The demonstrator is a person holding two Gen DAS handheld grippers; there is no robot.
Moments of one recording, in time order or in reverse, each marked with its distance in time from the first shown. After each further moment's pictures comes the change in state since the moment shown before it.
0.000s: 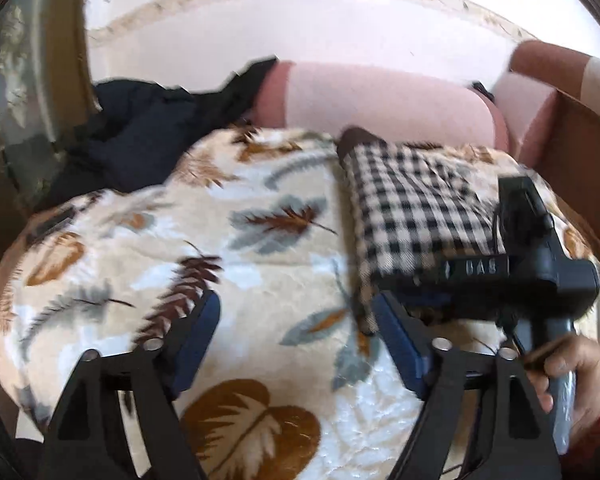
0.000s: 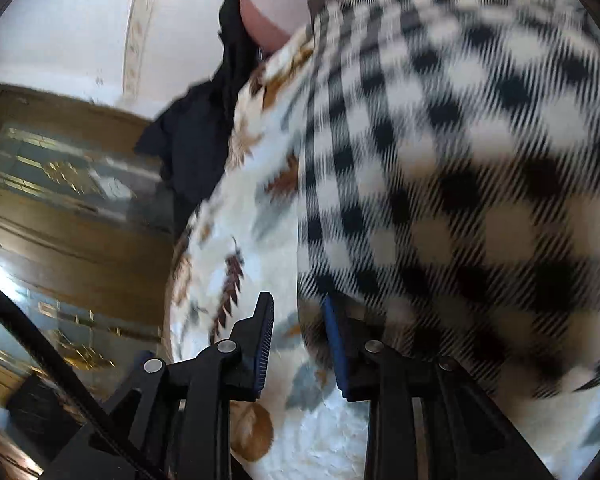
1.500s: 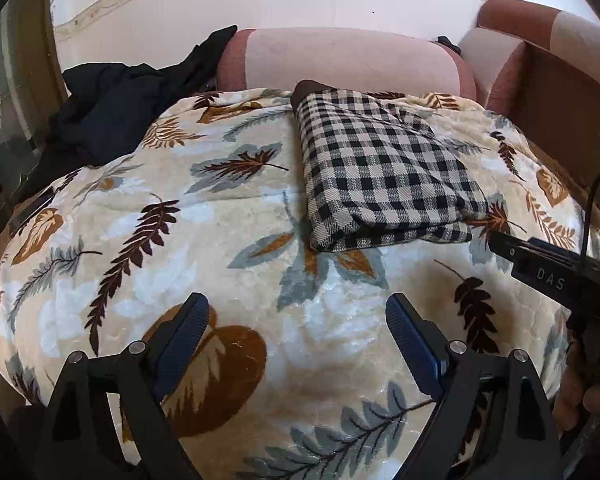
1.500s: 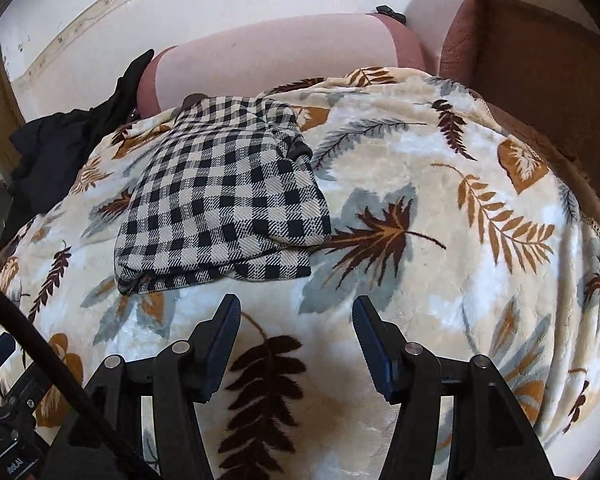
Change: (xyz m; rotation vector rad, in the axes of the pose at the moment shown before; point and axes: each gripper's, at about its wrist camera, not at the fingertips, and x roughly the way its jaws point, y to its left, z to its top) left arm -0.012 -0.045 -0.052 0.088 0.142 -0.084; right arm -0.121 0.030 -0.128 -0.183 -0.412 -0.842
